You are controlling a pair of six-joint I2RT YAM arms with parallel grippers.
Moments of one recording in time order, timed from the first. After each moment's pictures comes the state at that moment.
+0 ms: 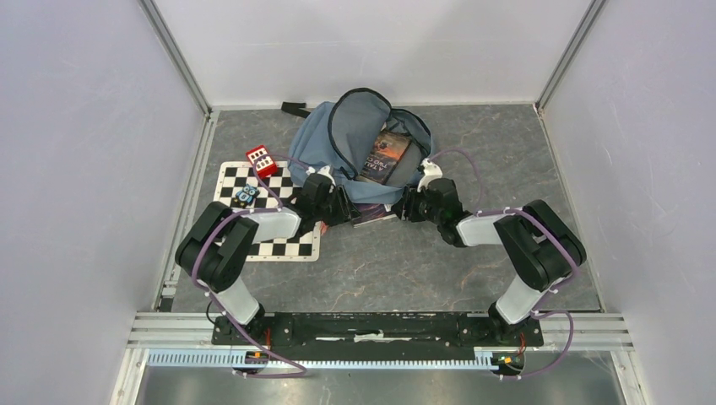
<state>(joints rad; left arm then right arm) -0.53 1.68 0.74 0.22 0.17 -0.75 0.49 1.68 0.60 0.57 -0.16 0.44</state>
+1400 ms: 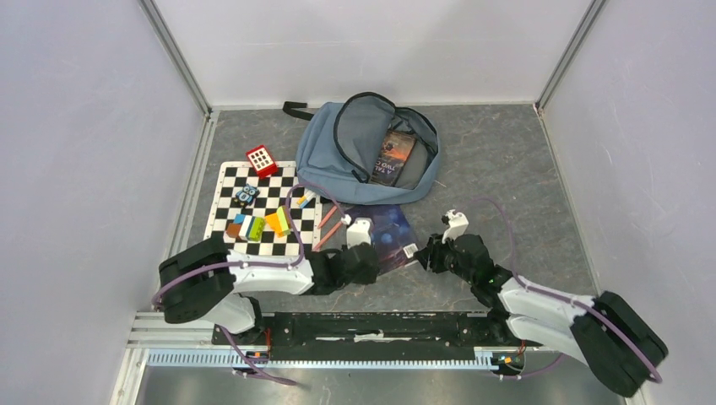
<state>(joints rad) -1.16 1.47 0.62 0.03 -0.35 -0.91 0.66 1.04 0.10 0.43 -0.01 0.47</state>
